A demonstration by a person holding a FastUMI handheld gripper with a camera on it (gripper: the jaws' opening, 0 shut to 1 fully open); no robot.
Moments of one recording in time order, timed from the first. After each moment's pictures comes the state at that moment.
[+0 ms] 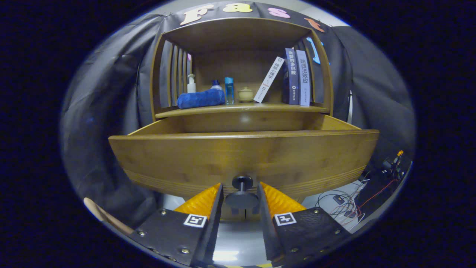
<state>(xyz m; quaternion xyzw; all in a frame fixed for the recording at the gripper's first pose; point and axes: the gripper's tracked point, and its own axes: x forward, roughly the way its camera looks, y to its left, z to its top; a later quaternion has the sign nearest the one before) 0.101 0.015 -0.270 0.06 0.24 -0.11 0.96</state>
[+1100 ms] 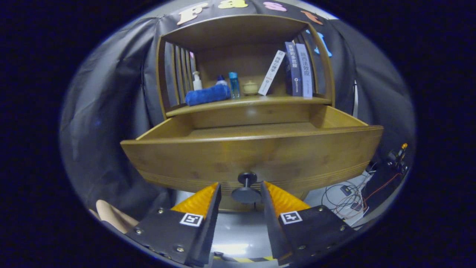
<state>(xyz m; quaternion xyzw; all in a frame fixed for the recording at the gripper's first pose) 0.060 0.025 -0.220 0.09 0.25 -0.08 0.96</state>
